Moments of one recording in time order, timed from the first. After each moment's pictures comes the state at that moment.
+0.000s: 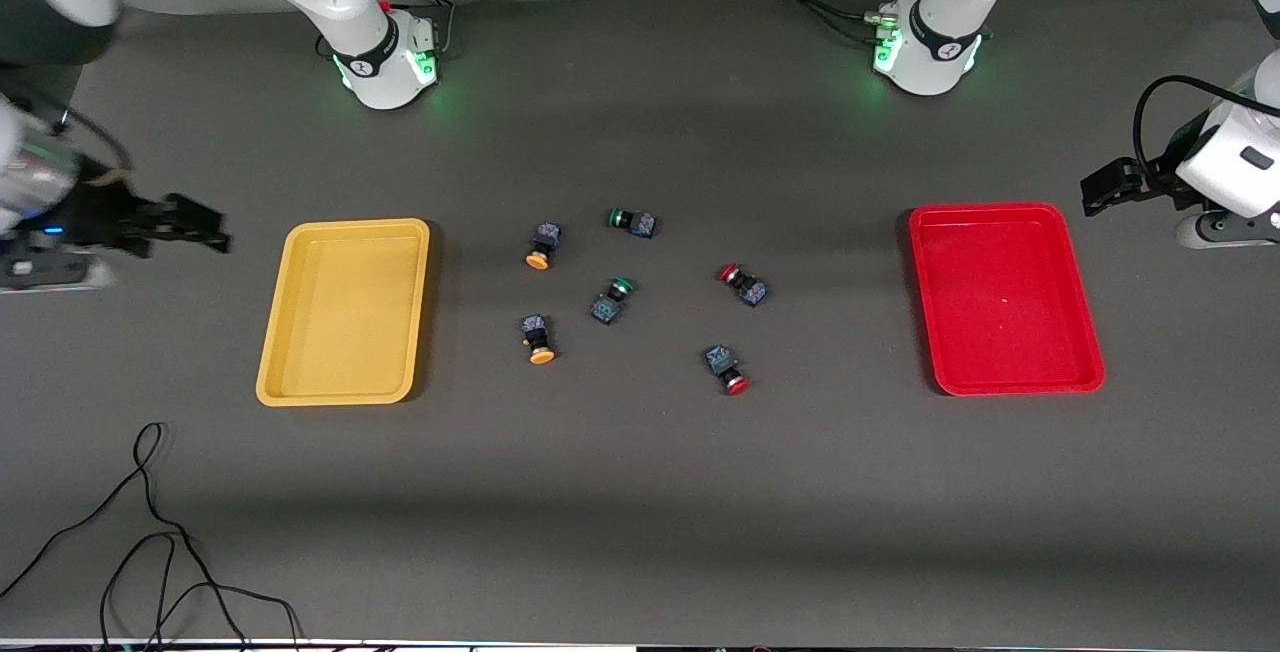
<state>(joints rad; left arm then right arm) -0.01 -0.08 -0.01 -1.80 0.06 1.62 -0.05 0.15 0.02 -0.06 -1.65 0.02 1.60 0.11</state>
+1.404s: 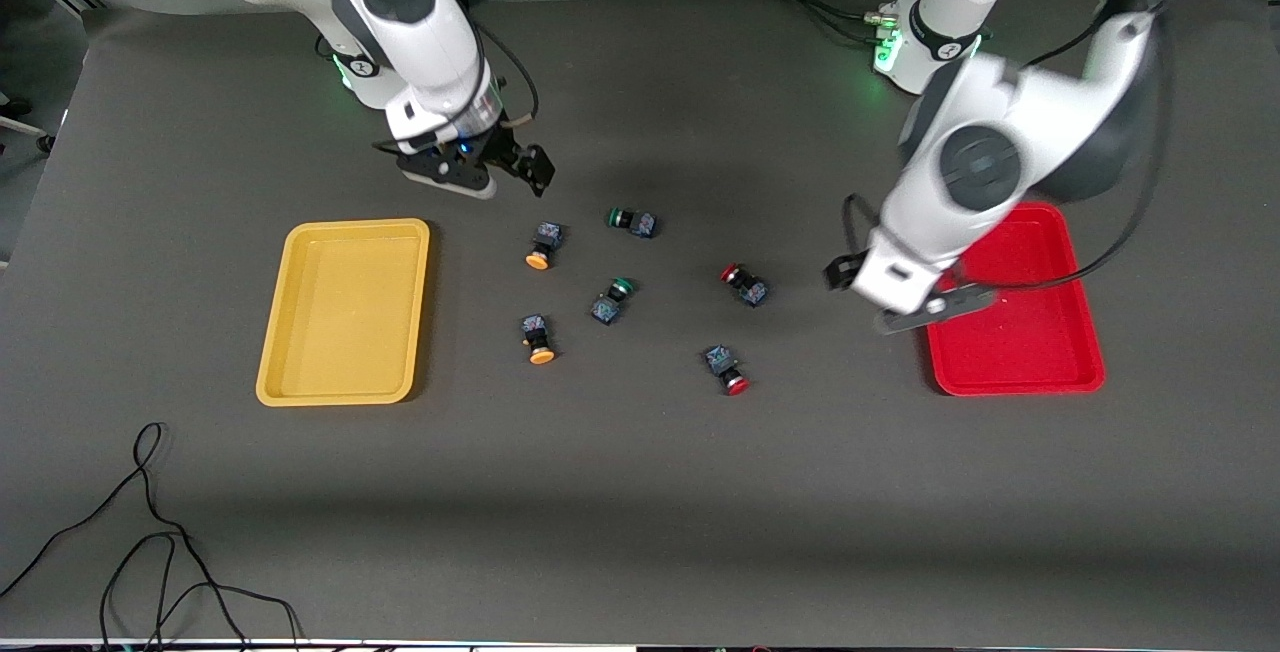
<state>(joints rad) -0.40 0.27 -0.05 -1.84 0.00 1.97 -0.72 0.76 -0.07 -0.07 -2.36 0.02 2.35 1.04</state>
